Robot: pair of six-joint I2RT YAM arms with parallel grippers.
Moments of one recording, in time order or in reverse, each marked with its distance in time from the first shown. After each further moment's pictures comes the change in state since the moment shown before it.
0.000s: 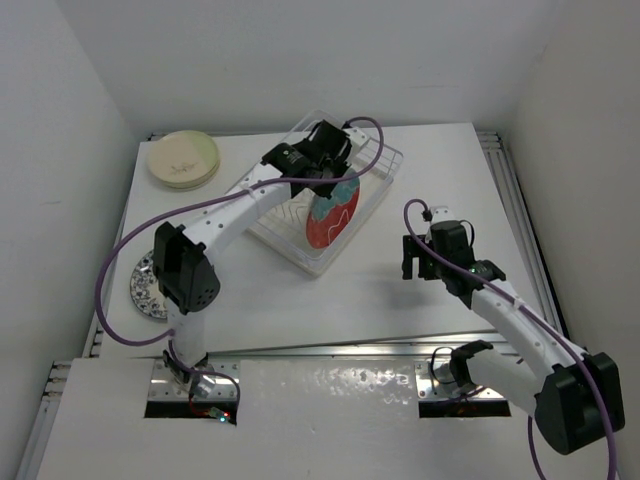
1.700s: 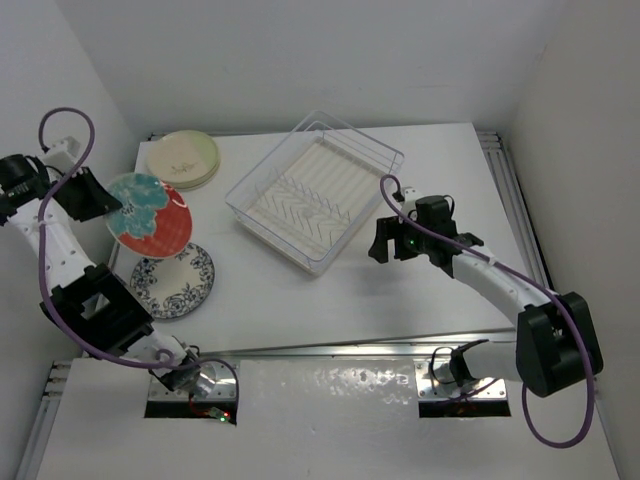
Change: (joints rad) left arm 1.464 -0.406 -0.405 -0.058 0.829 0.123; right arm 0.000 0.296 0.154 0.186 -0.392 -0.030
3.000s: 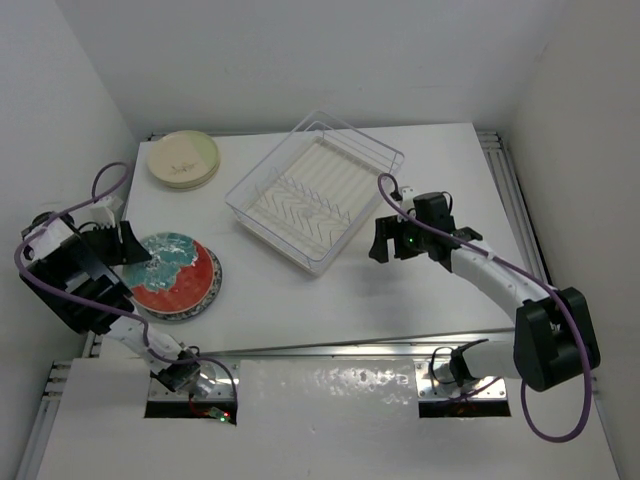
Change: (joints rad) left arm 0.083 0.205 -0.301 -0.087 0.135 0.616; right arm 0.000 0.029 0.041 -0.075 -0.004 -0.022
